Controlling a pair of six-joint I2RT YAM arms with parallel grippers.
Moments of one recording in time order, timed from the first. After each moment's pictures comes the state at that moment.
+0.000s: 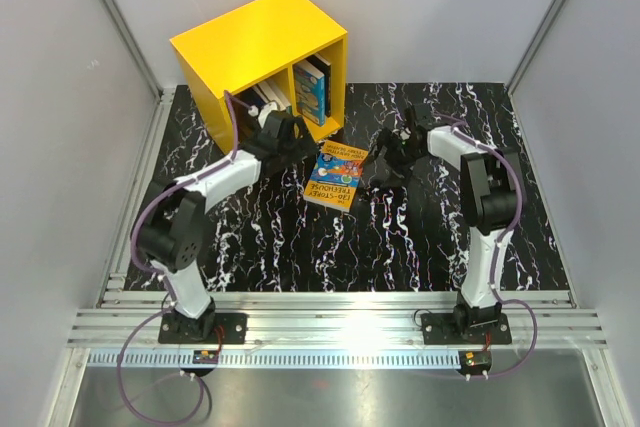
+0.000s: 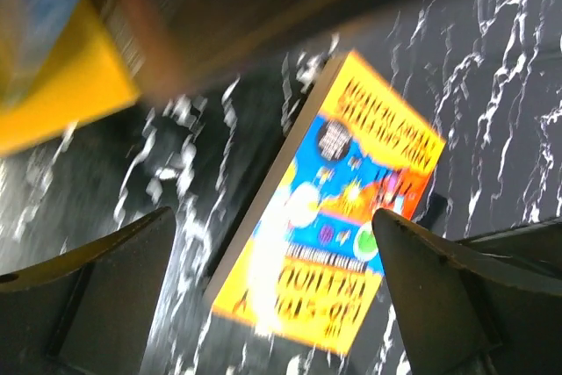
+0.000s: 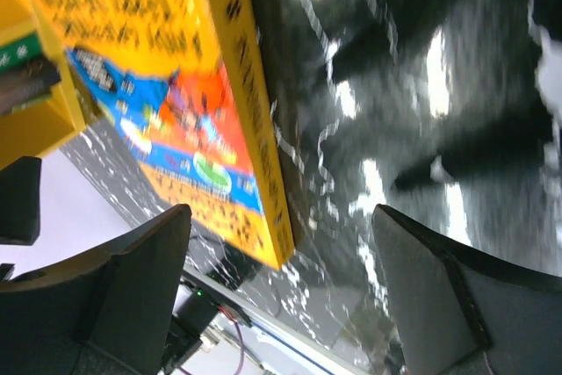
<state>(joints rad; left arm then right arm) -0.48 1.76 1.21 -0.19 -0.17 -0.82 0.21 2.05 1.44 -0.54 -0.50 0.73</state>
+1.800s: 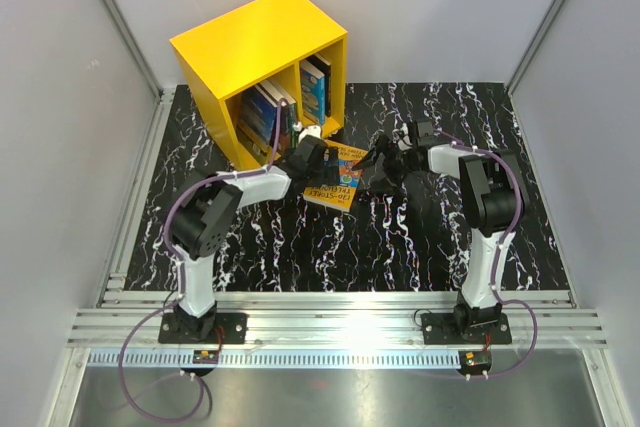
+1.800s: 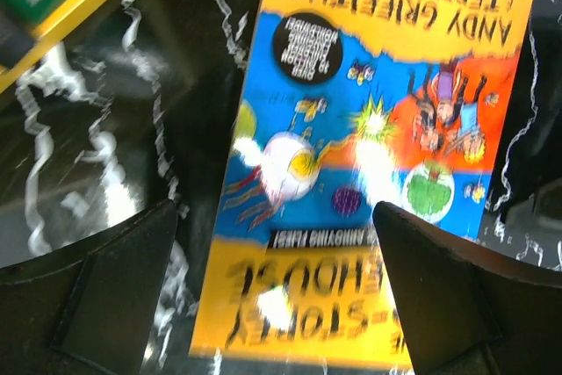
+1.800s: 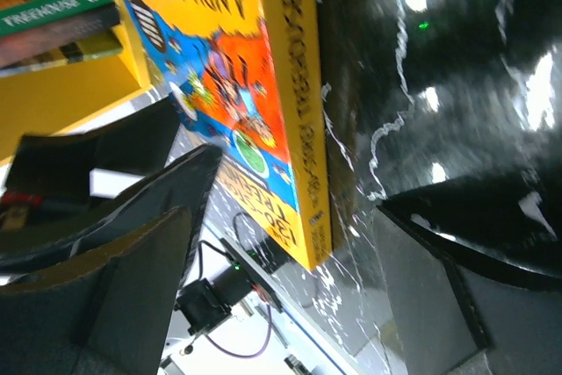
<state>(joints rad) -0.64 1.92 1.18 -0.04 -0.24 -0.52 0.20 2.04 1.23 -0.19 -0.70 0.85</state>
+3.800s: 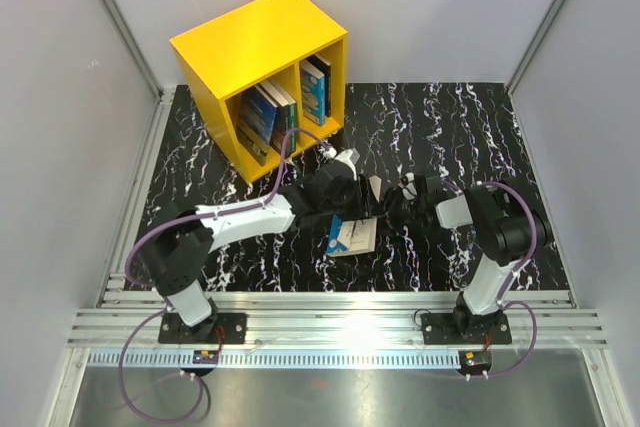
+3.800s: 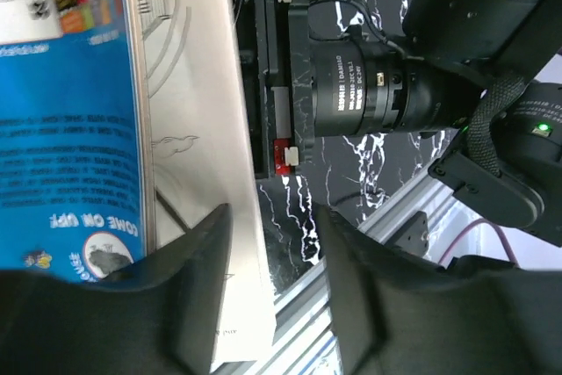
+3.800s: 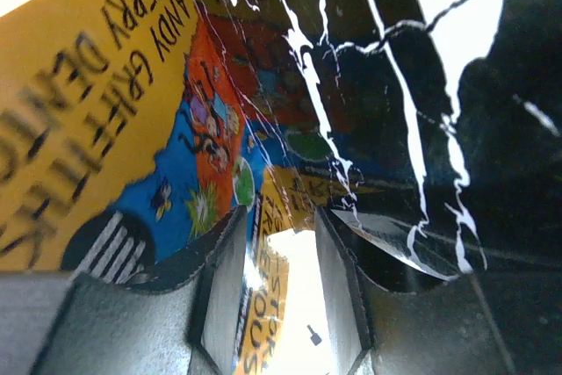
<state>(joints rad) -0.93 1.69 1.09 -0.02 0.10 -0.92 0.26 1.79 0.59 0.33 -0.81 1.04</state>
